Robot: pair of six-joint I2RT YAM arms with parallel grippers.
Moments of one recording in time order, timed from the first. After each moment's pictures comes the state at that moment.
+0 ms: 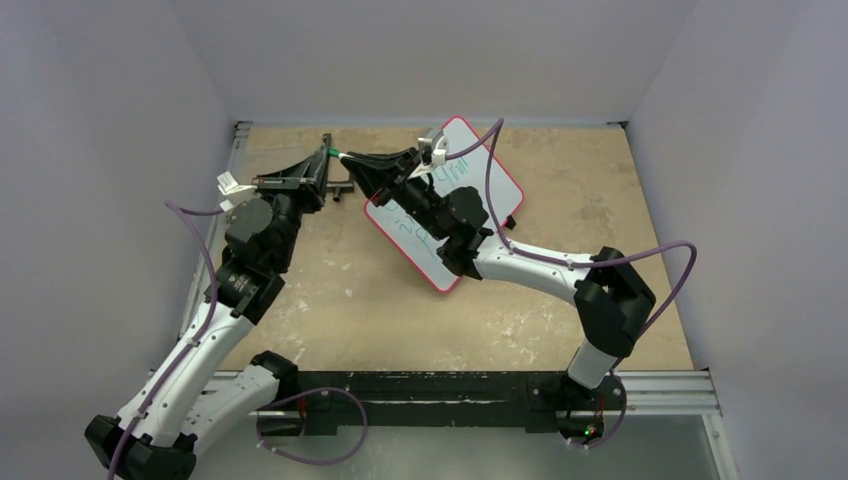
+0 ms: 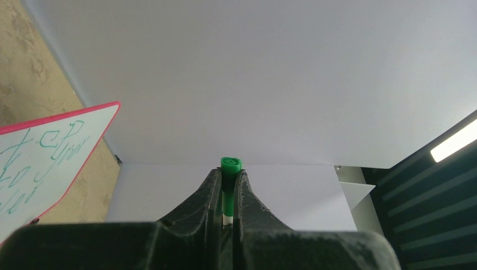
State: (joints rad) left arm -0.46 0.83 0.87 0.02 -0.33 -1.65; right arm 0.94 1.70 1.21 1.02 -0.02 0.34
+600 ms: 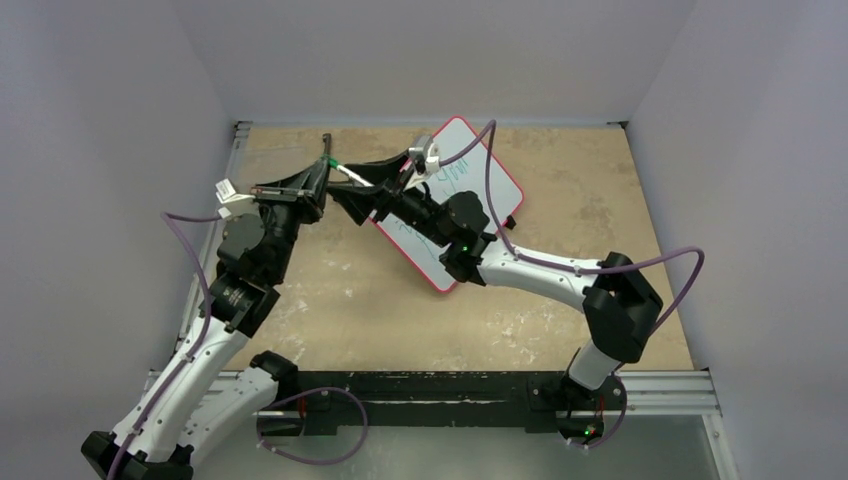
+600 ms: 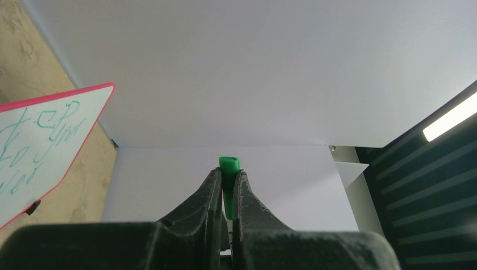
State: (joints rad) left arm -0.46 0.74 0.81 0.04 -0.32 -1.62; right arm 0.96 1.65 1.18 0.97 -0.11 0.37
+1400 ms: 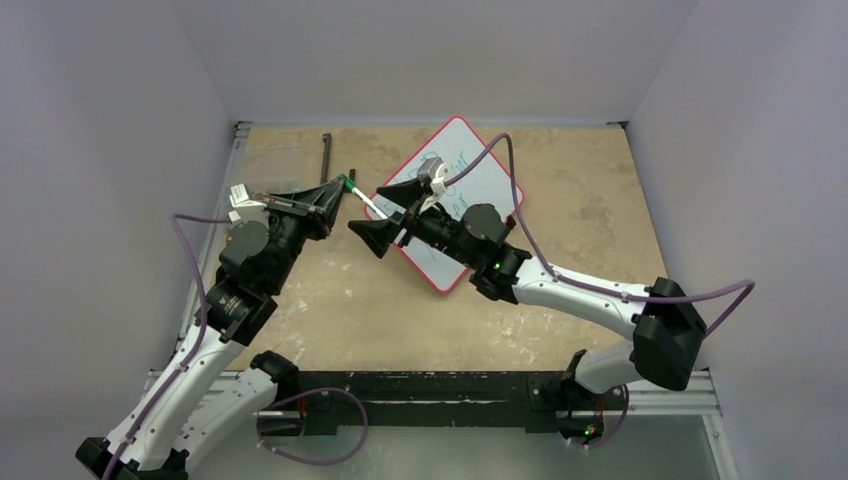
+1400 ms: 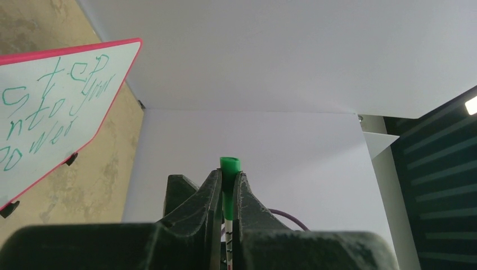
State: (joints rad) left arm -0.50 0.69 0.81 -0.08 -0.22 -1.61; right arm 0.98 1.43 1.01 0.67 -0.09 0.25
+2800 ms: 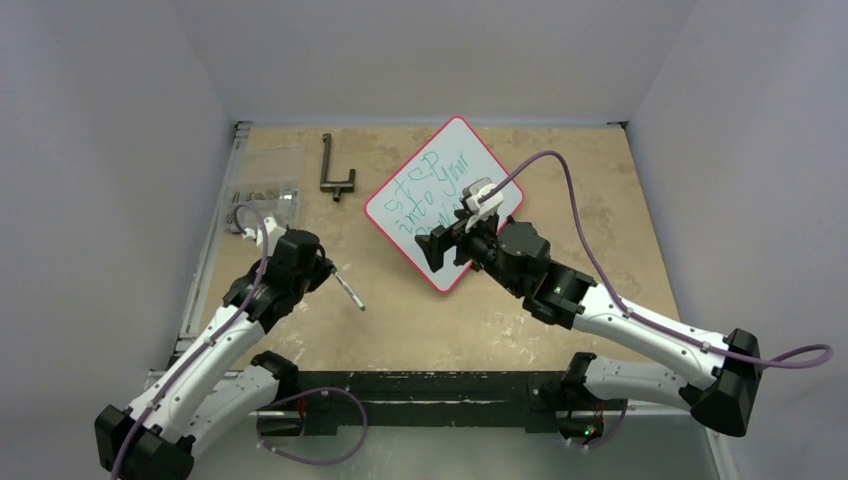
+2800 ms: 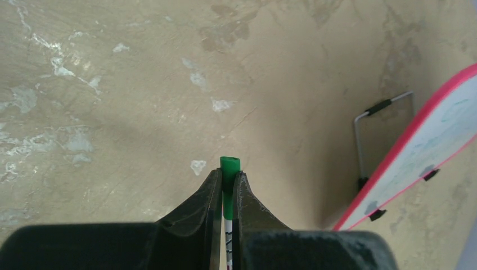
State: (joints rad) left arm -0.47 0.82 0.68 -0.64 -0.40 -1.09; right arm 0.98 1.05 0.87 0.06 0.29 0.15
